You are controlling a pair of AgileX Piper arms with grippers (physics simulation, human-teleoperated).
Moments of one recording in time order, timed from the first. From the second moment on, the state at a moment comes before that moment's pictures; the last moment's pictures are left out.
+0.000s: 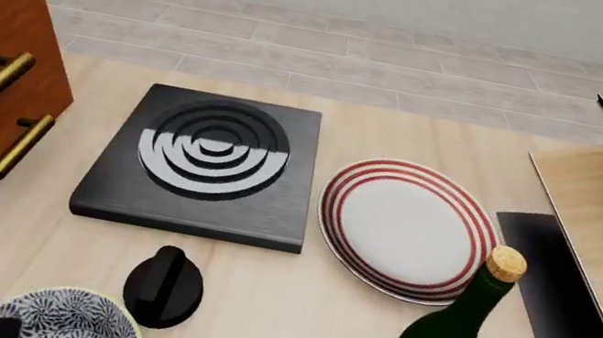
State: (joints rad) left arm -0.26 0.23 -0.14 0.79 -0.20; right arm 0.00 0.01 0.00 0.00 -0.01
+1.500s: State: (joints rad) left arm -0.33 0.27 -0.03 0.66 -0.28; right arm 0.00 0.02 0.00 -0.01 -0.01
